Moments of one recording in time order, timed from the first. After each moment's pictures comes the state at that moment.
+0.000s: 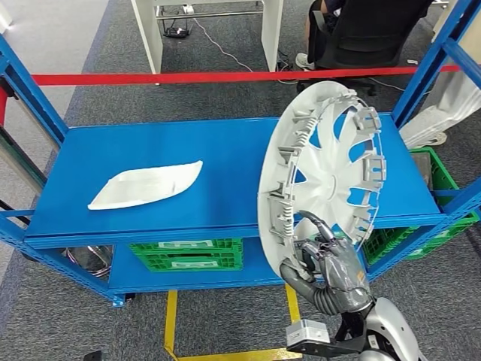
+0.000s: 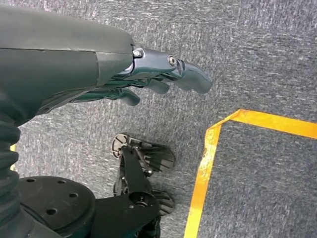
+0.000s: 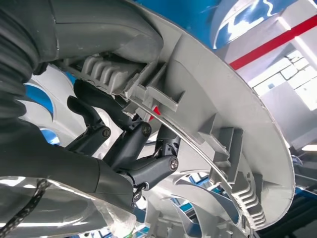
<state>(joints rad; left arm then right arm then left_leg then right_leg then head) -0.06 -0.14 0.87 -0.24 -0.56 0.00 -0.44 0.11 -0.34 0.56 -1.96 0.76 -0.36 -0.20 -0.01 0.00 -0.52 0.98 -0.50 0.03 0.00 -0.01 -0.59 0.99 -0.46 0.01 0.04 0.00</state>
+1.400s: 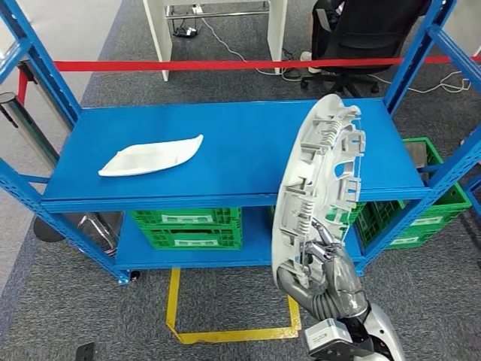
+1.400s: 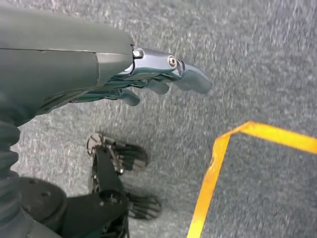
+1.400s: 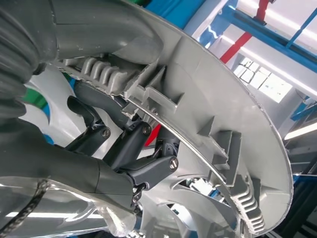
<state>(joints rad) -0.10 -0.12 0.91 -0.23 -0.57 0.00 -0.47 0.16 -0.23 0.54 -1.94 0.49 -0.35 -0.34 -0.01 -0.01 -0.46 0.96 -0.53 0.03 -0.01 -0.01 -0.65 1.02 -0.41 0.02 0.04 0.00</state>
